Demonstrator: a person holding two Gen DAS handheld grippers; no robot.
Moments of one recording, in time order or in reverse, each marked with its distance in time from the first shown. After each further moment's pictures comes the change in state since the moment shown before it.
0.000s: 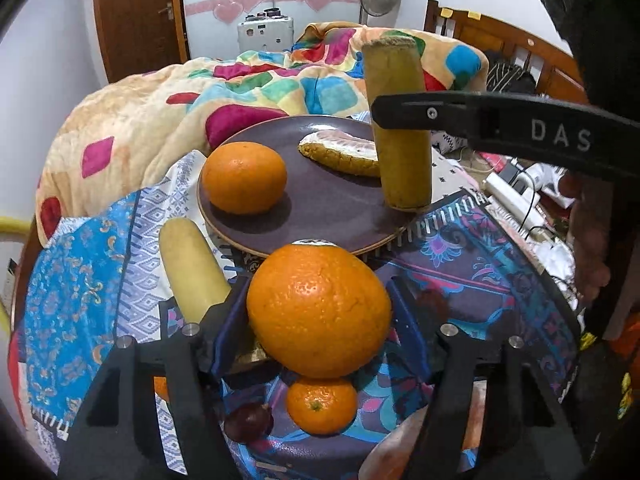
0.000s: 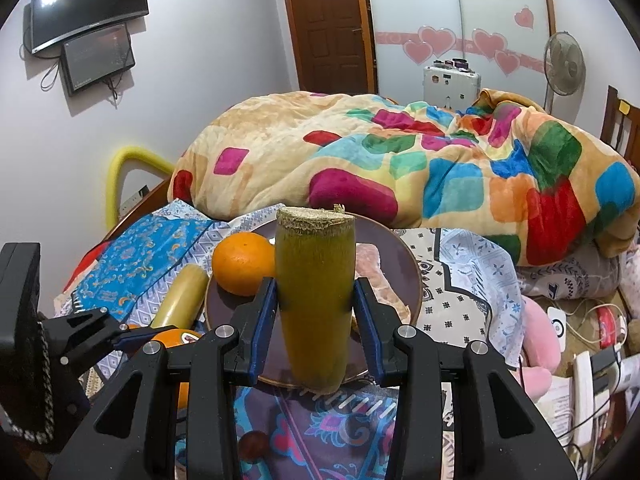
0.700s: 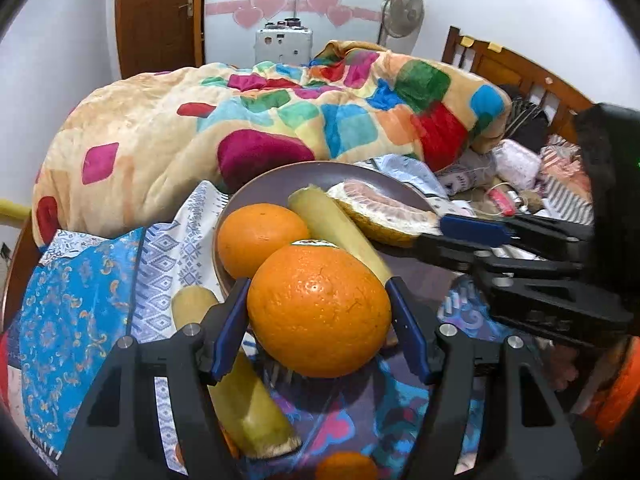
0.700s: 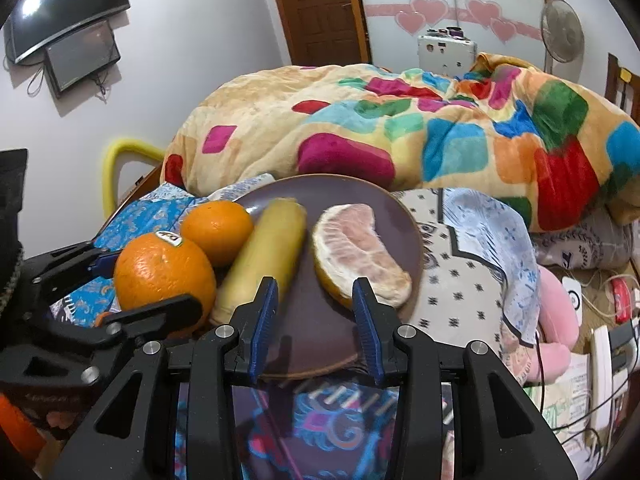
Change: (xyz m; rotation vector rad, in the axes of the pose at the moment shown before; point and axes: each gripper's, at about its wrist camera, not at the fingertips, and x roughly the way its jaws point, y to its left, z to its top) left arm 0.018 0.026 0.047 -0.087 -0.045 0.006; right arm 0.022 -0.023 -0.016 0.076 0.083 0.022
